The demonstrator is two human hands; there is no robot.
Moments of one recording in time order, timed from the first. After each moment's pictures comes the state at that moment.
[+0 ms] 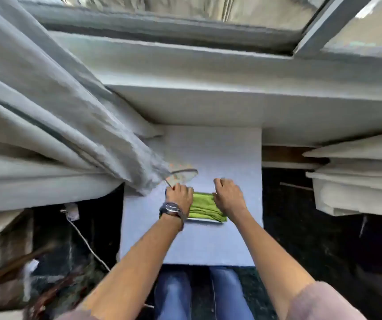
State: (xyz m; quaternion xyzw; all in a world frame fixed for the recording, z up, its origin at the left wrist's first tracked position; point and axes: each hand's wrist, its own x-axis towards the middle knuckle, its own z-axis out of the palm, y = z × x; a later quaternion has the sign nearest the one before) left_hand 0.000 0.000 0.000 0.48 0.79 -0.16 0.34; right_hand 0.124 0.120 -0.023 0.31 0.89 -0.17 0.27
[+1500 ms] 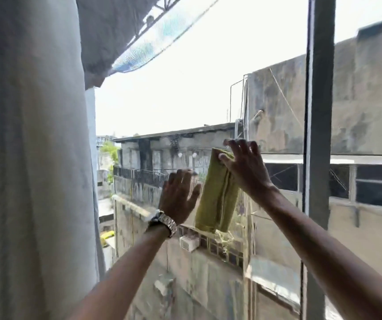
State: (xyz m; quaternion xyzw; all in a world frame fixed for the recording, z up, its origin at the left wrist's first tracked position) left_hand -0.249 0.192 0.818 0.49 0.69 0.33 -0.42; right_hand -0.110 0.350 0.889 0.10 0.81 0.29 -0.50
